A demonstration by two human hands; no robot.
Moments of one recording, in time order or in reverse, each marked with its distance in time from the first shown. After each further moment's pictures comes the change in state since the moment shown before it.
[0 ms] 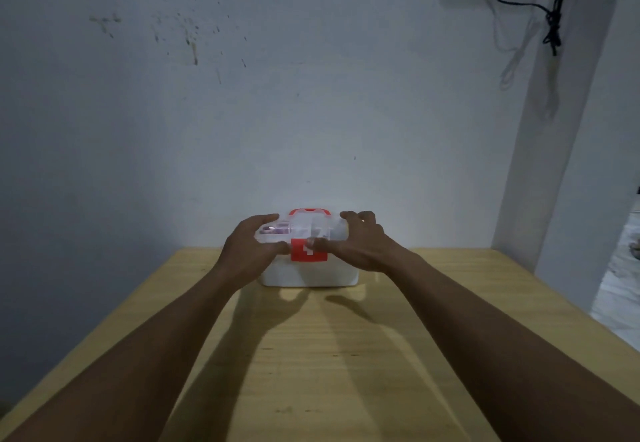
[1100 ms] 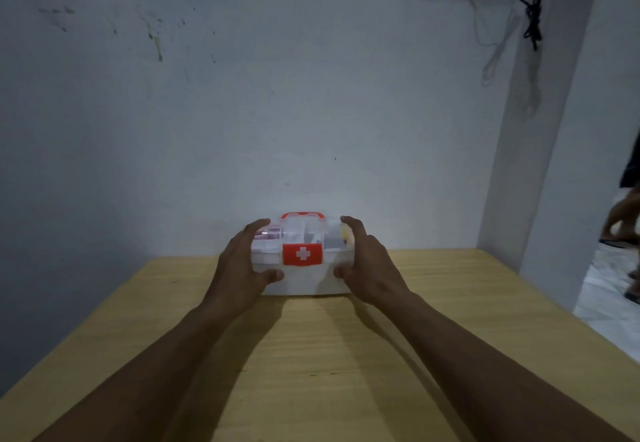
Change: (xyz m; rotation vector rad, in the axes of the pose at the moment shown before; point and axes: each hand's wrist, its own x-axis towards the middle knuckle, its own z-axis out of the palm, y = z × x) left_hand -0.002 -0.019 0.038 0.024 -0.004 0.196; right_hand 0.002 0.060 0.025 0.166 0.258 -0.074
